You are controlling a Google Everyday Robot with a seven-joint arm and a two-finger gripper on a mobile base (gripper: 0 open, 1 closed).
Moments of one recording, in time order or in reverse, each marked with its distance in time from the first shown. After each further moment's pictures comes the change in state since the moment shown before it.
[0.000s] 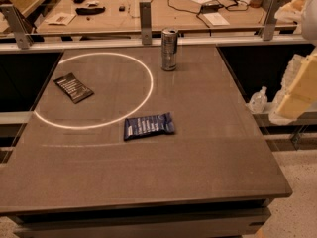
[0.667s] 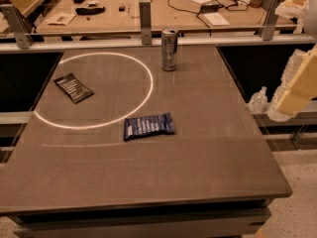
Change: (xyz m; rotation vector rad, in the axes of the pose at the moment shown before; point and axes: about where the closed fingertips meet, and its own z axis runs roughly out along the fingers) arm -0.002 -0.002 -0.006 0.006 -0.030 0.018
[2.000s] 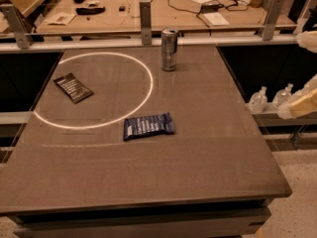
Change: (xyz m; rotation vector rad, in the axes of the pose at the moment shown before) arm 0.055 -0.026 0.049 -0.029 -0.558 0.267
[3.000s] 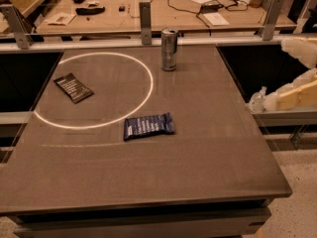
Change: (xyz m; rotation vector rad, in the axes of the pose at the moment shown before) arm -0.016 0.002 0.018 -0.045 -0.297 0.137
